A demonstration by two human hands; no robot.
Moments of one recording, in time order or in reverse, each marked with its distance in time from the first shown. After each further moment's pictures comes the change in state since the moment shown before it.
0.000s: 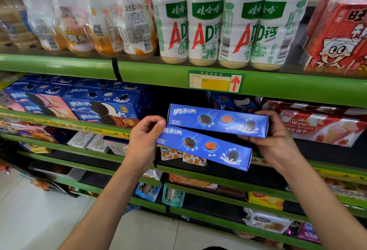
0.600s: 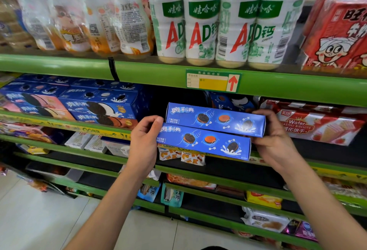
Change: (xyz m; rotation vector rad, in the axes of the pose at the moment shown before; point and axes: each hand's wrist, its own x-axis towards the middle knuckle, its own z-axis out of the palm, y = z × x) left_hand -0.002 -0.004 0.015 0.050 0.136 0.017; right_hand 0.001 0.000 0.001 -0.019 0.026 0.021
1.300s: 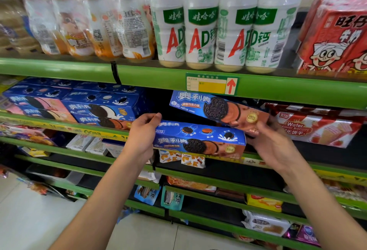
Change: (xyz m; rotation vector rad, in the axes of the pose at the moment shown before) left_hand 0.029 0.016 0.001 0.070 0.103 -0.254; right_hand 0.002 -0.005 -0.002 0.196 -0.051 0.062
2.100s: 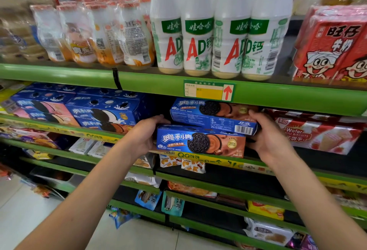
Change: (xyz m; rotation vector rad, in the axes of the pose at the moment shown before) left_hand 0.015 0.019 0.004 0.198 -0.160 -0.298; right_hand 0.021 -0.015 0.027 -0.168 0.349 0.162
